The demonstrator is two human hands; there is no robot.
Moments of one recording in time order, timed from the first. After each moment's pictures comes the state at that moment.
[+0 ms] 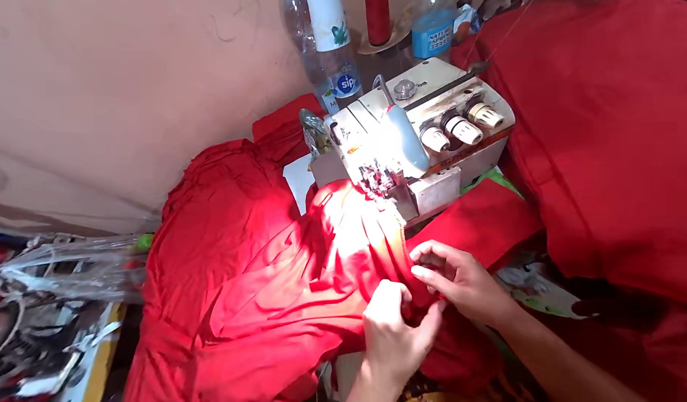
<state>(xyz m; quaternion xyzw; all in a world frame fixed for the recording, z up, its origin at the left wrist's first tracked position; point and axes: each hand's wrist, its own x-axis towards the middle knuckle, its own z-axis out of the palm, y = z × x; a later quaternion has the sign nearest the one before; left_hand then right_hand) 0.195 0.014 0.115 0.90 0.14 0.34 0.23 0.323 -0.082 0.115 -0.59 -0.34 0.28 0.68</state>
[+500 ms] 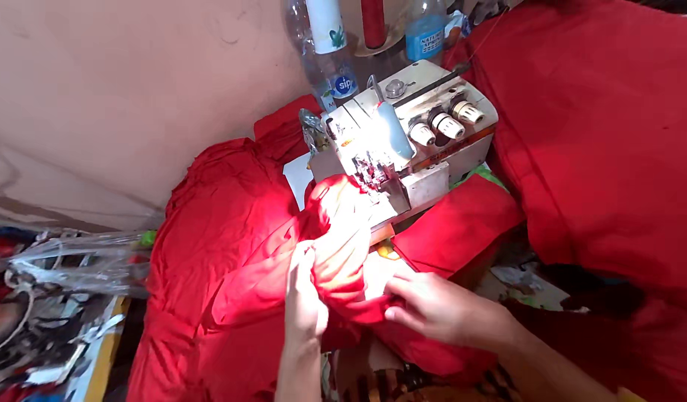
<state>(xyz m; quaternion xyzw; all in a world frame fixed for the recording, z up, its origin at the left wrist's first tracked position) 0.179 0.071 0.192 0.65 0.32 0.34 0.61 0.307 -0.085 0.145 -0.66 -0.60 0.32 0.33</state>
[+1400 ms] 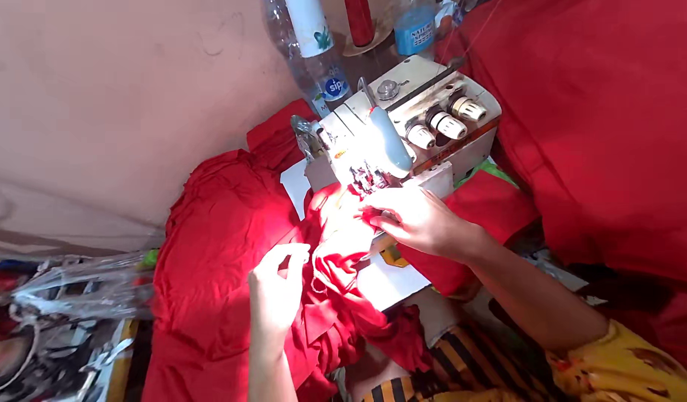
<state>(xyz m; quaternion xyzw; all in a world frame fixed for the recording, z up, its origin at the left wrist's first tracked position) 0.174 0.131 0.215 0.91 0.26 0.25 0.19 0.378 -0.020 0.173 -0.70 -0.55 0.06 0.45</state>
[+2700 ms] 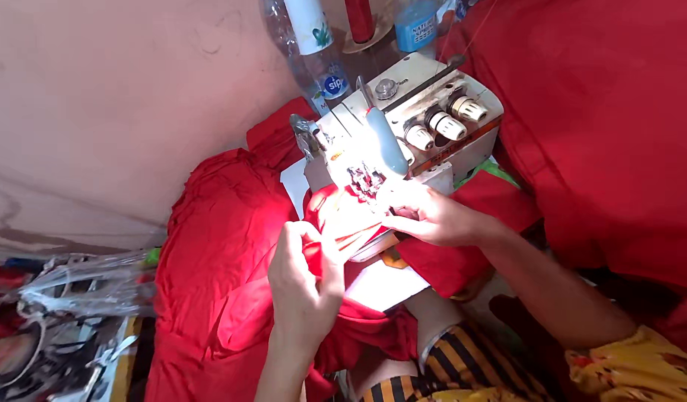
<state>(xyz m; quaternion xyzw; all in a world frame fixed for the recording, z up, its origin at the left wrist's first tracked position) 0.210 0.089 0.234 0.92 0.14 0.34 0.11 0.407 -0.030 0.149 -0.57 -0.61 0.11 0.54</state>
